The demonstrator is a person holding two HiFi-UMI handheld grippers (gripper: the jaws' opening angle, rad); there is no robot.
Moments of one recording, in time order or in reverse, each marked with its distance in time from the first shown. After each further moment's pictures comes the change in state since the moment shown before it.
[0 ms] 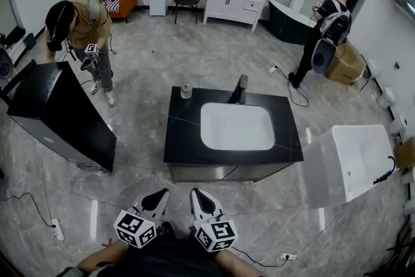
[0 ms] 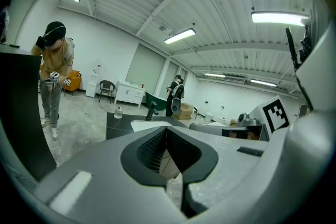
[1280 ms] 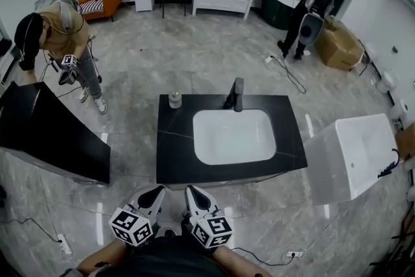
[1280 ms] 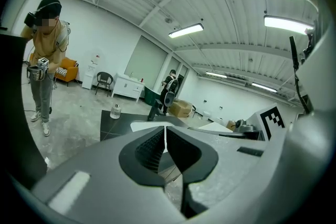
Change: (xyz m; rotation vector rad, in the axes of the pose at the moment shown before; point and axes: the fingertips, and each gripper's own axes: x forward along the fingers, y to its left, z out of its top) left arm 0.108 0.073 0.026 -0.061 0.052 -0.045; right arm 0.108 -0.072 0.014 0.092 0.025 -0.025
